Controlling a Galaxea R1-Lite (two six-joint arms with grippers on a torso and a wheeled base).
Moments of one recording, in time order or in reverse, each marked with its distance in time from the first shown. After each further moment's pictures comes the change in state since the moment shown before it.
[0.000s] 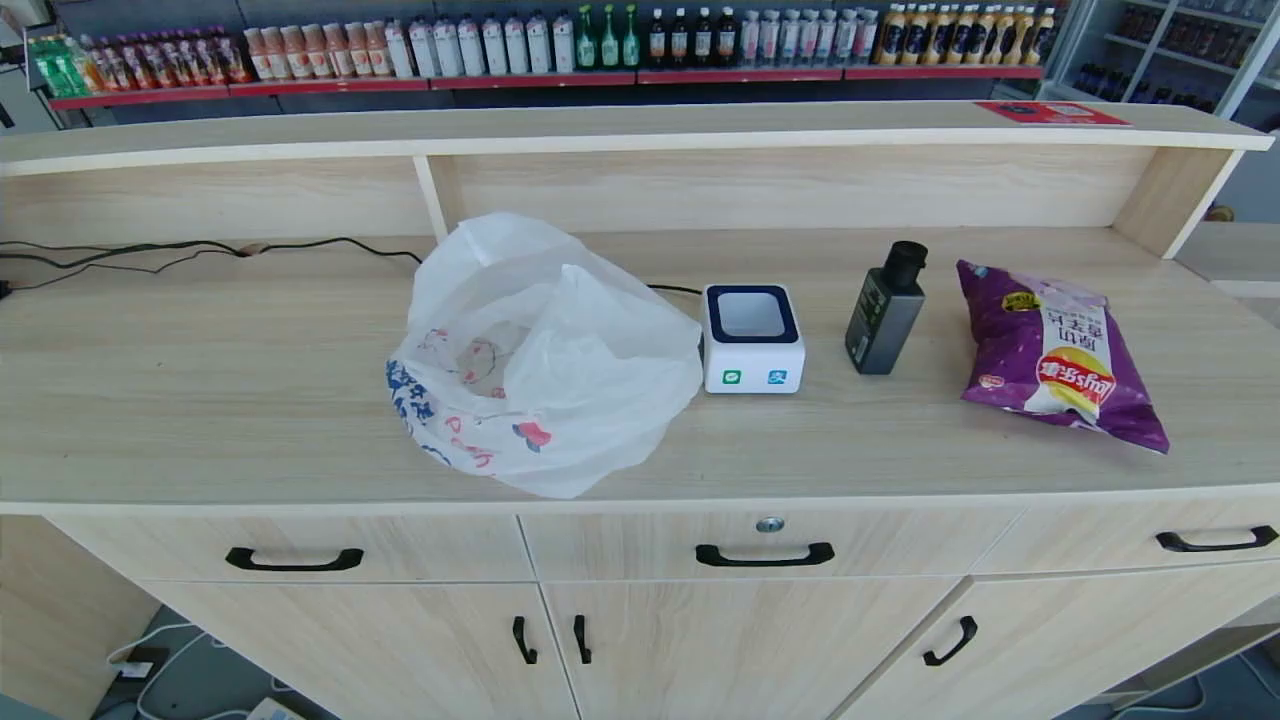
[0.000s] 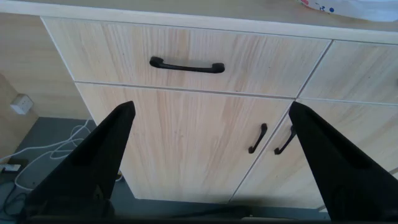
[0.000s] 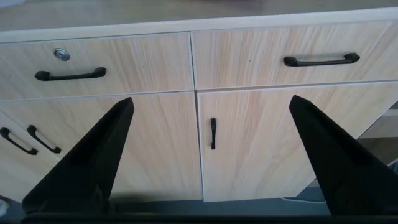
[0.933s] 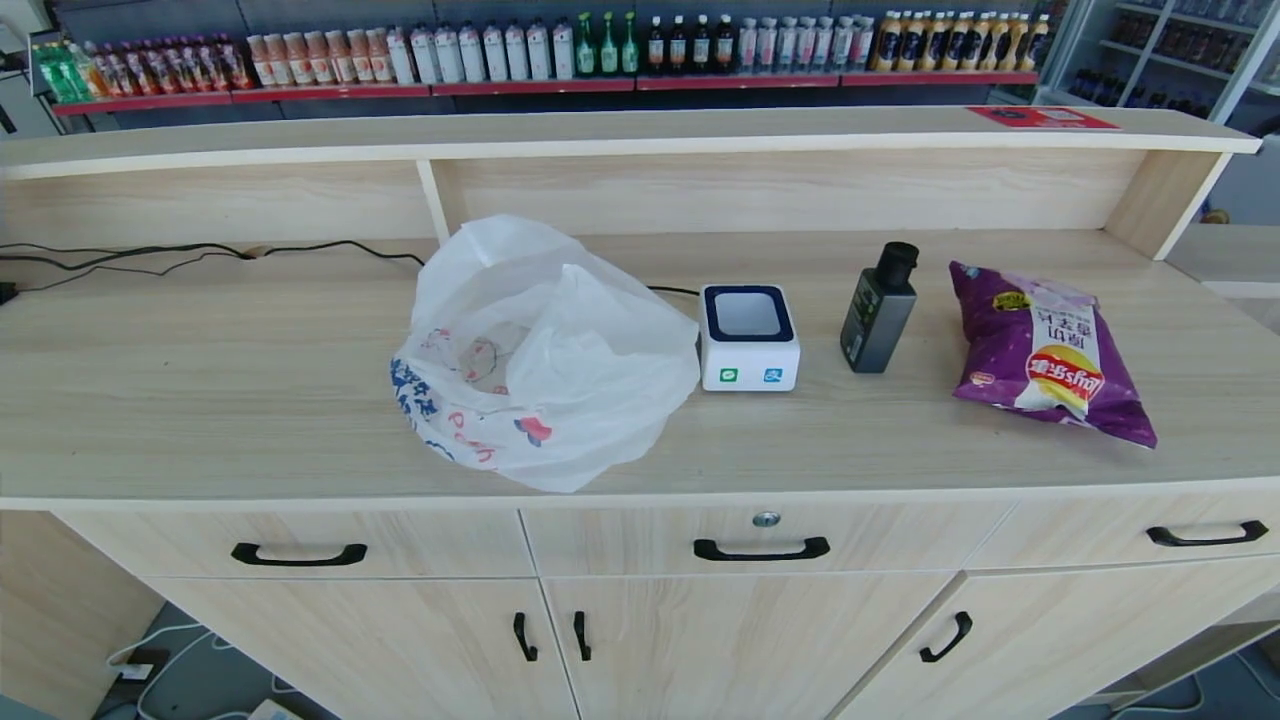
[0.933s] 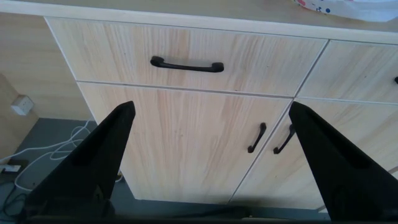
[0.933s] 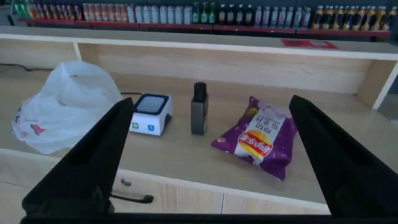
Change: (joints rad) left arm 0.001 0.000 0.001 0.000 0.000 -0.001; right arm 0.048 0.621 -0.617 -0.351 0.188 -0.036
